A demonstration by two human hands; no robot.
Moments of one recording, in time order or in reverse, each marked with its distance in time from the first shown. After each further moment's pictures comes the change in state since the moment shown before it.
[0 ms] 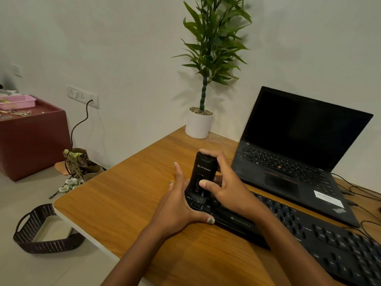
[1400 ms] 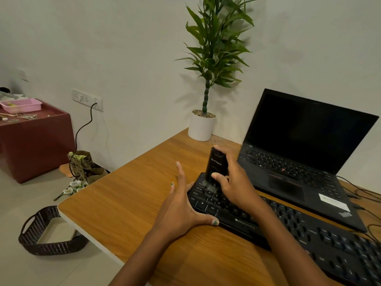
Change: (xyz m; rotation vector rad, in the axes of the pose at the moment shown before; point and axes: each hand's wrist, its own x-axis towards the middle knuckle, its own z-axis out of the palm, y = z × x) left_hand -0.005 0.011 0.001 0.045 0.074 -0.018; right_hand 0.016 0.013 -0.011 -0.280 0.174 0.012
